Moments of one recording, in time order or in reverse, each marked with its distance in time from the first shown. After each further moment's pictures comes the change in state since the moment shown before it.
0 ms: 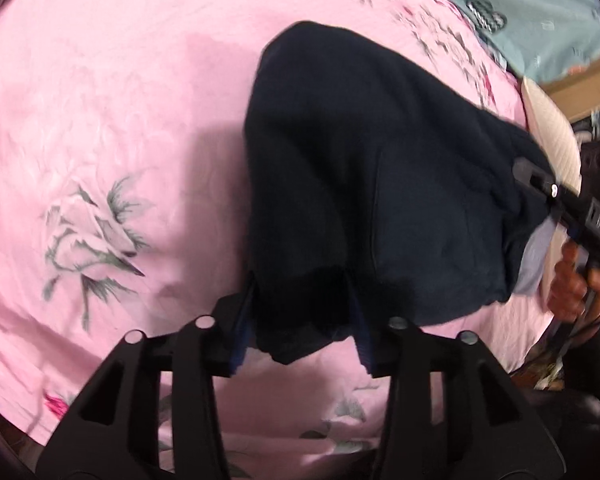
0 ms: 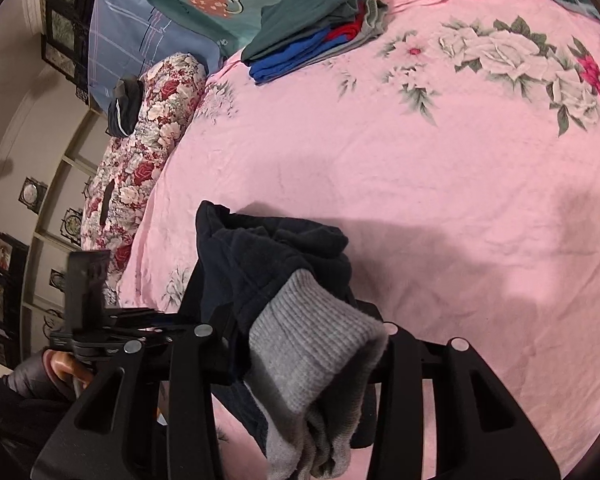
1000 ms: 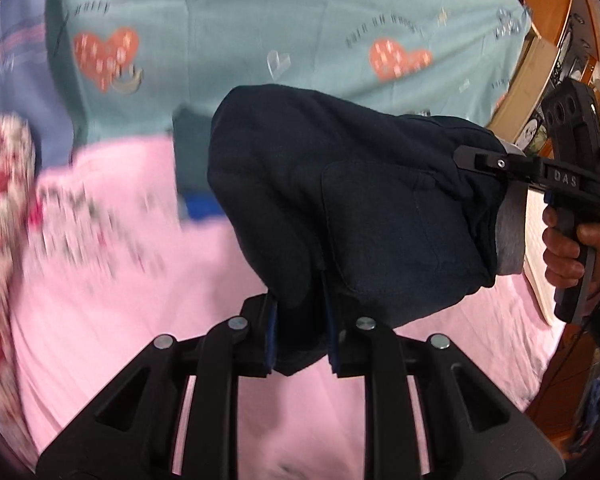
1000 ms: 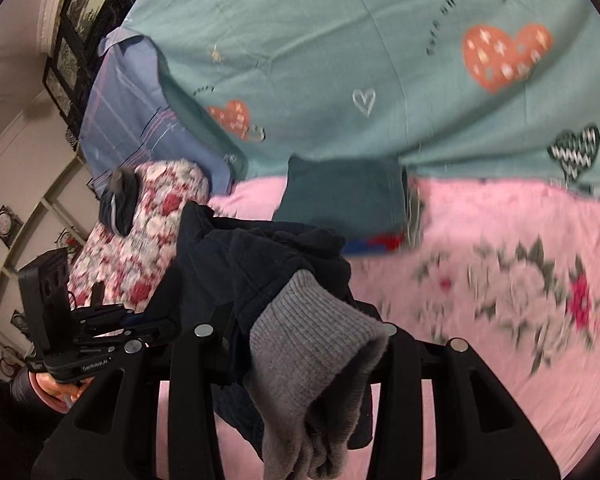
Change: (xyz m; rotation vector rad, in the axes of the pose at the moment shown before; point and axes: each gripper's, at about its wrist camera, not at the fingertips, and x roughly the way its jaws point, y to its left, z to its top) left arm -0.178 -0.041 0.213 0.463 -0.418 0.017; right arm -0.045 0.125 0.207 -0.113 -0.314 -0.179
